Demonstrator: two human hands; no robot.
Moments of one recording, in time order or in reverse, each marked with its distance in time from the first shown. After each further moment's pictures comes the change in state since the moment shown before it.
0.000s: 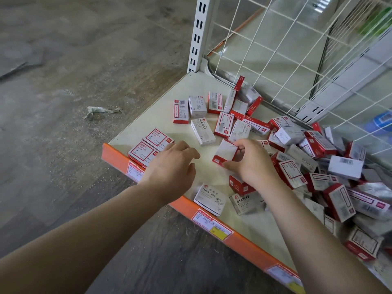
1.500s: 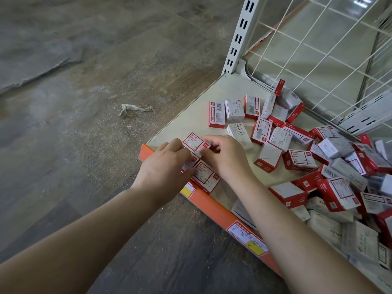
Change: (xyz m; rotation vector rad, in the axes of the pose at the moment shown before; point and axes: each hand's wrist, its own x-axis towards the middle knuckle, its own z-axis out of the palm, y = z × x) left_hand -0.019 -0.067 -0.022 0.030 0.060 -0.122; right_hand 0.018 -0.090 0.071 0.282 -0.100 -0.271
